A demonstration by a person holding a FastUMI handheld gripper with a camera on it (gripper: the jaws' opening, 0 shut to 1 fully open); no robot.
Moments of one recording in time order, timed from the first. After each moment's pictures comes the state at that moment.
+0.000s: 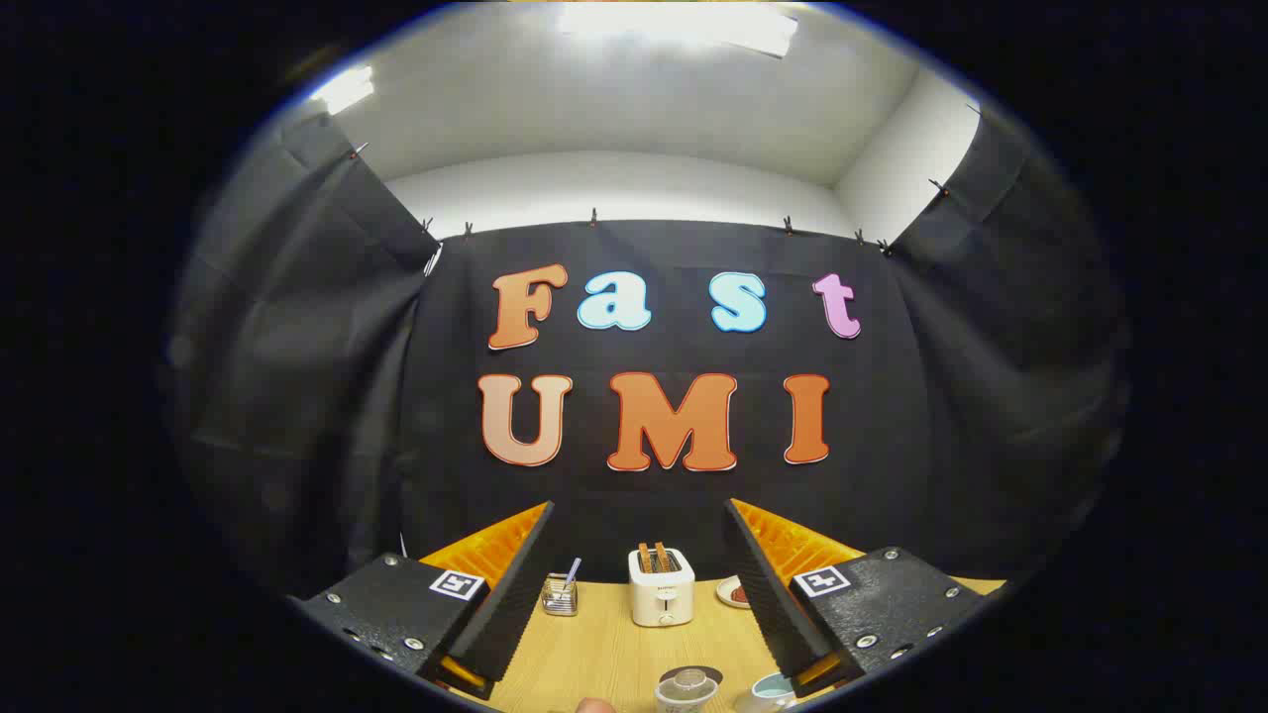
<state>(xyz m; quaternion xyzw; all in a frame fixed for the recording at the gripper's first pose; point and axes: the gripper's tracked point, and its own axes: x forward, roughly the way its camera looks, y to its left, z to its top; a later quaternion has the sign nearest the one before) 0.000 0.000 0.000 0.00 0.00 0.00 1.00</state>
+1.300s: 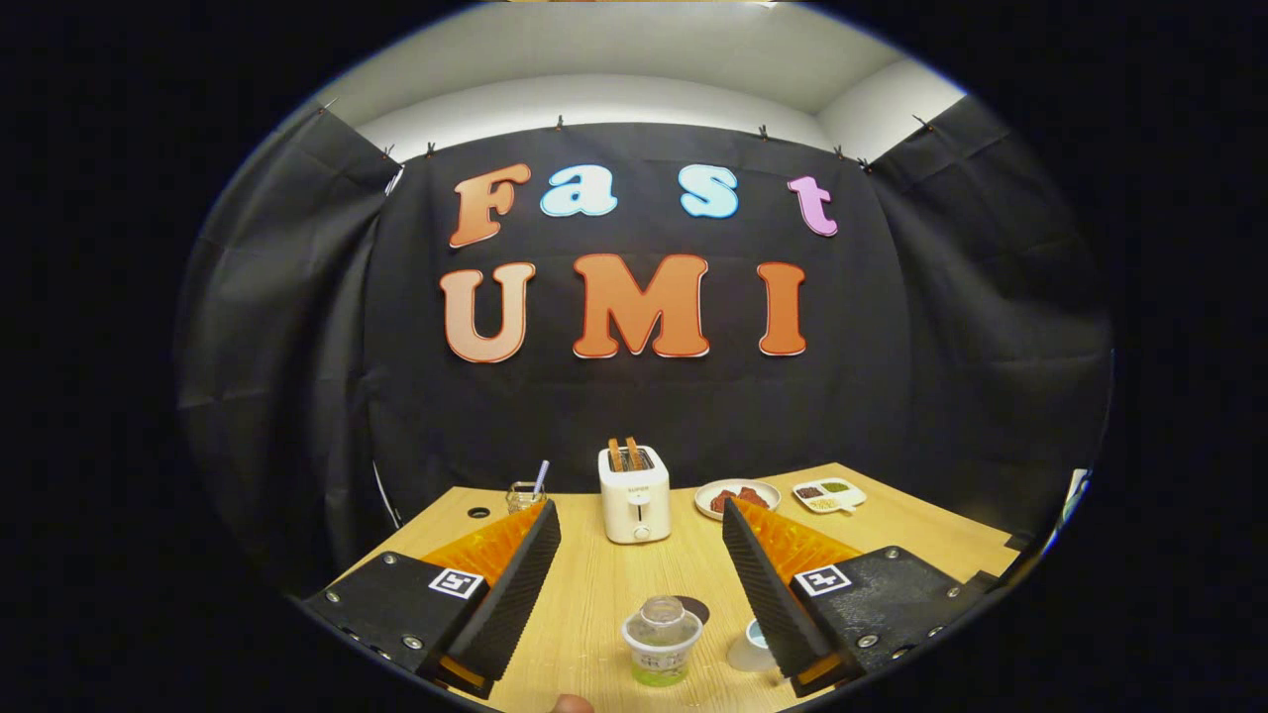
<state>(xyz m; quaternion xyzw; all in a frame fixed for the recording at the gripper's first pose) -0.006 -0.036 -0.141 0.01 0.15 -0.04 0.99</state>
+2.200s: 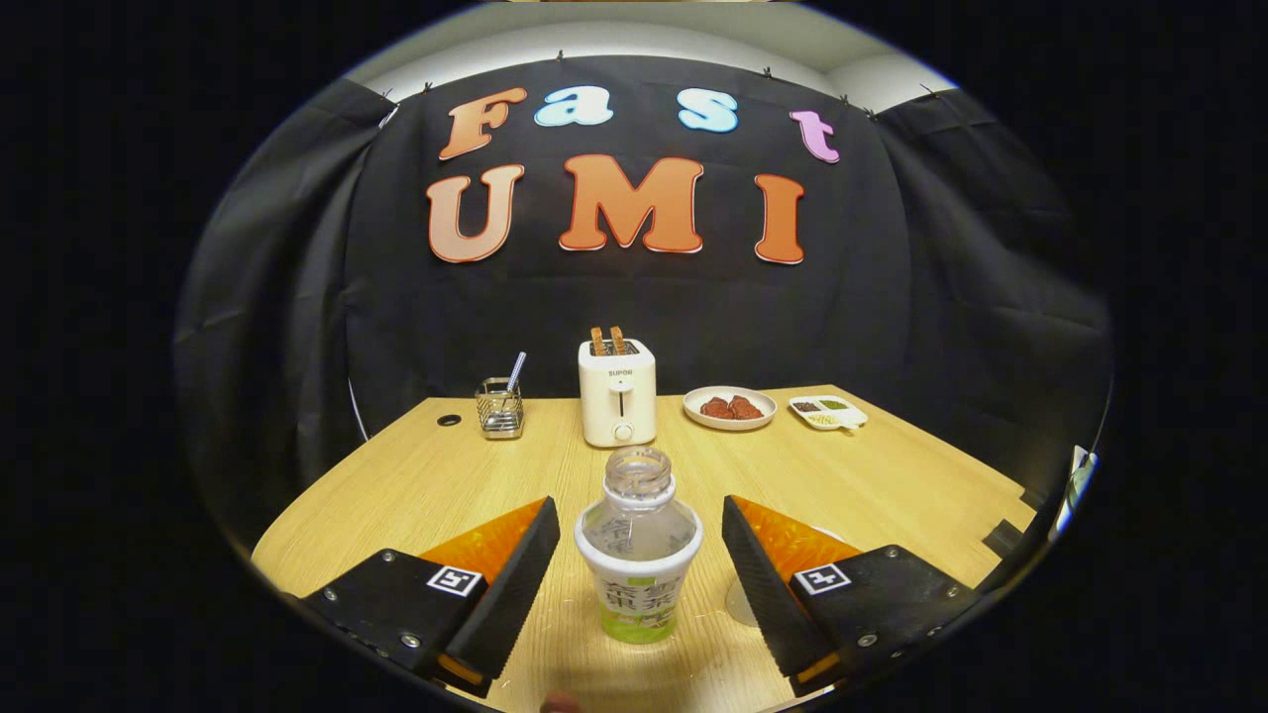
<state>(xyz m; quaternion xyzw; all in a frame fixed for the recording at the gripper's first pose) -0.024 -0.040 -0.275 0.00 0.26 -0.05 0.97</state>
